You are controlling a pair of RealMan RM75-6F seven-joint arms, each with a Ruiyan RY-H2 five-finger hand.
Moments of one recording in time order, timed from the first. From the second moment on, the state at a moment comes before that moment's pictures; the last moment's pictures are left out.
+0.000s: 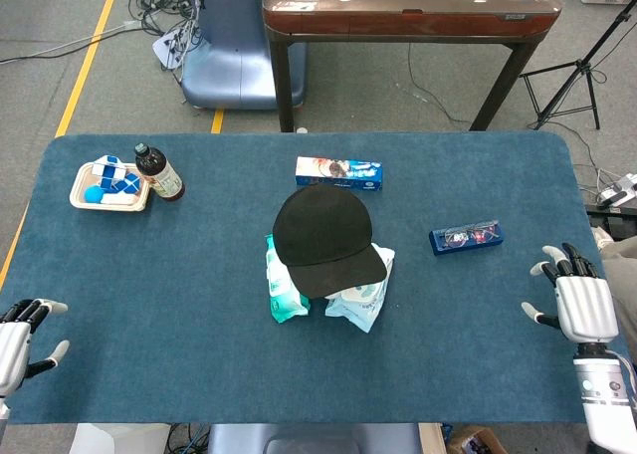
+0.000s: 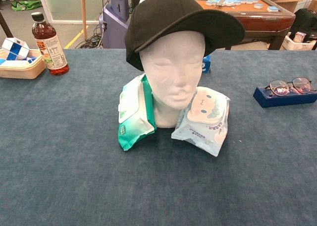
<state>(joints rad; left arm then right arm) -0.06 -1.10 -0.04 -1.60 1.48 1.50 0.04 0.16 -1.25 0.12 -1.47 -1.37 1.41 -0.16</state>
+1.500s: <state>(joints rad) 0.00 -1.05 -0.03 -1.63 1.49 1.56 -0.02 0.34 -1.34 0.17 -1.89 -1.89 1.46 -0.54</state>
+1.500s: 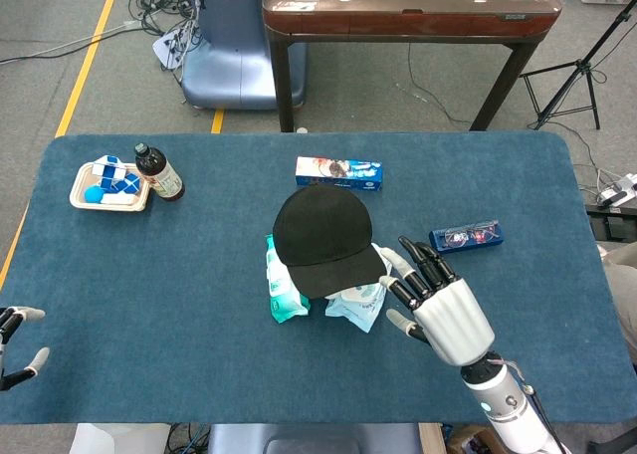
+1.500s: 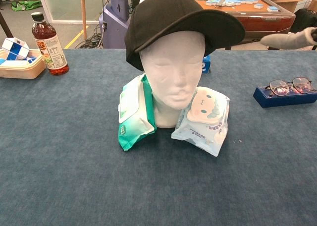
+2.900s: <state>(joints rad) 0.00 -1.04 -0.01 -1.63 1.52 1.55 -0.05 0.58 -1.62 0.28 -1.66 -1.70 1.37 -0.46</state>
